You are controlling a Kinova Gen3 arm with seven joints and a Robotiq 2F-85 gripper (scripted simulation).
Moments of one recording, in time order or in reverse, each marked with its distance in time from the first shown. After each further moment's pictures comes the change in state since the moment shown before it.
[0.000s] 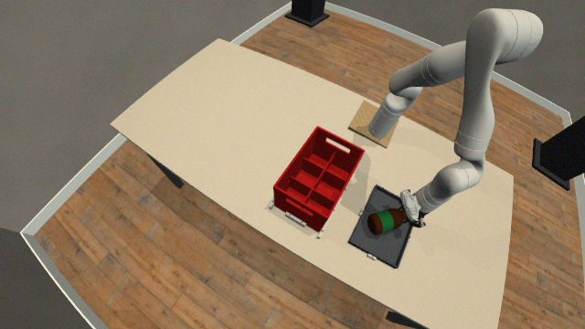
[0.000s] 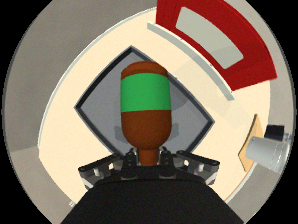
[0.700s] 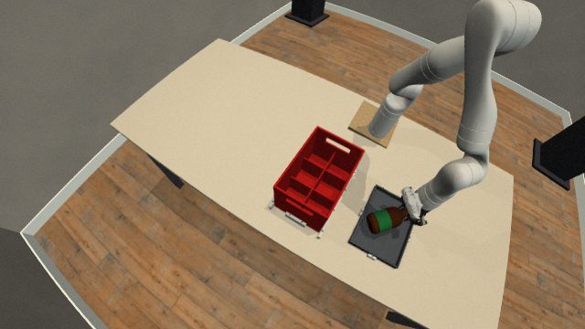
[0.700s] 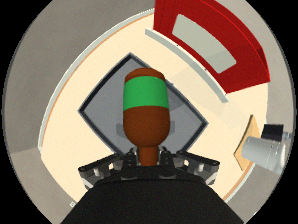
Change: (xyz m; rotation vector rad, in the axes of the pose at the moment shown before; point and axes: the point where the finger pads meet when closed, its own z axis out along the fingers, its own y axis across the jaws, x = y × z) arm 0.005 0.003 -0.020 -0.007 0.003 0.008
